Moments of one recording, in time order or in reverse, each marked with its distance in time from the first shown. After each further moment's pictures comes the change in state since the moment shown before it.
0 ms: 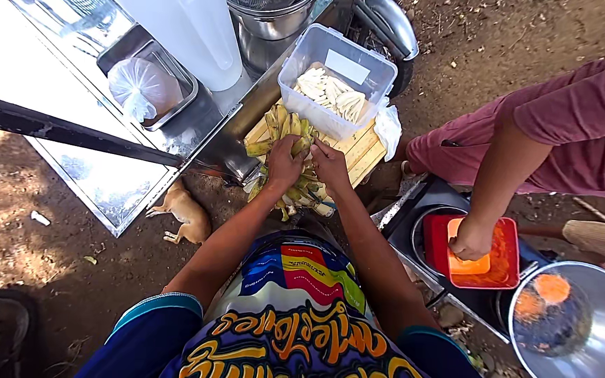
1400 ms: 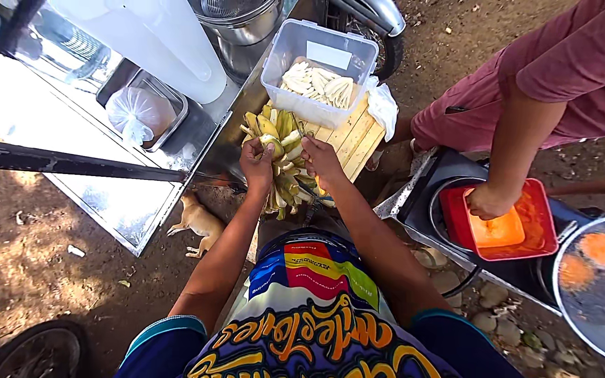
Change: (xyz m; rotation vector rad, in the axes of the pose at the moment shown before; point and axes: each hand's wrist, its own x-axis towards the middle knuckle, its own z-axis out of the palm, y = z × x) left_hand -0.014 -0.025 -0.025 -0.668 0.298 -0.061; right_hand -0.012 -0.005 0.015 0.272 -0.026 0.155
